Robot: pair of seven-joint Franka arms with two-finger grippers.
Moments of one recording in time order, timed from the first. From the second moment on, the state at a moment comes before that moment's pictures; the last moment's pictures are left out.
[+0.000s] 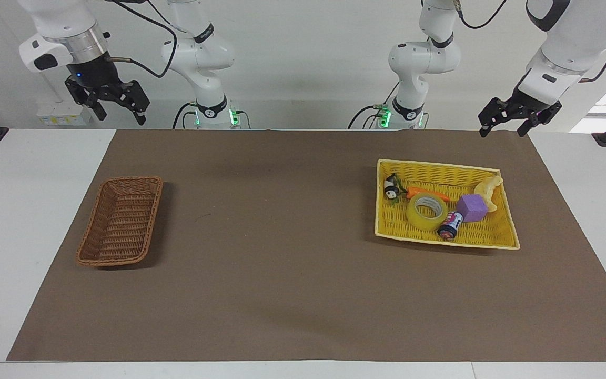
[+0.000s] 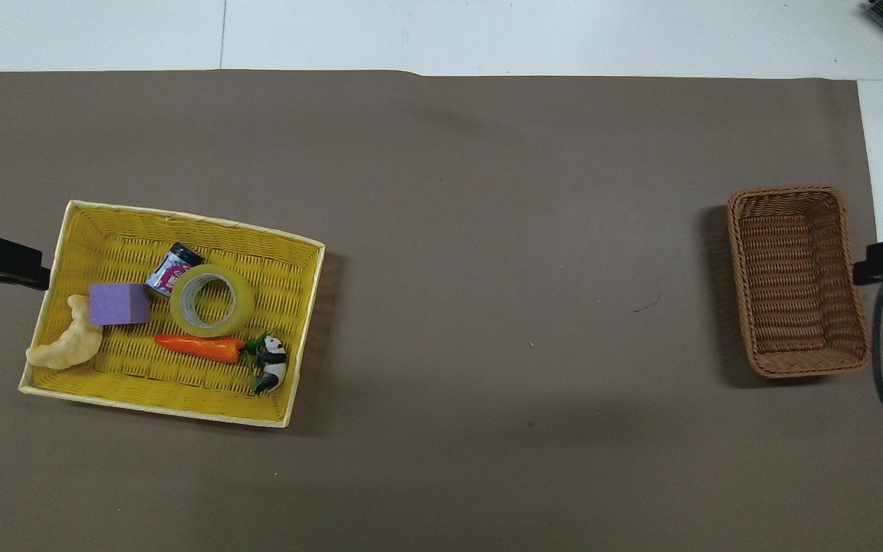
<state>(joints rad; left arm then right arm) -0.03 -0.03 0.00 -1.56 -0.01 1.46 -0.01 0.07 -0.08 -0.14 -1.56 -0.02 1.48 0.11</state>
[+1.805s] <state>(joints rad) -0.03 -0.04 0.00 -1.57 -0.01 1.46 -0.01 0.07 -0.08 -0.14 -1.56 -0.02 1.48 0.11</state>
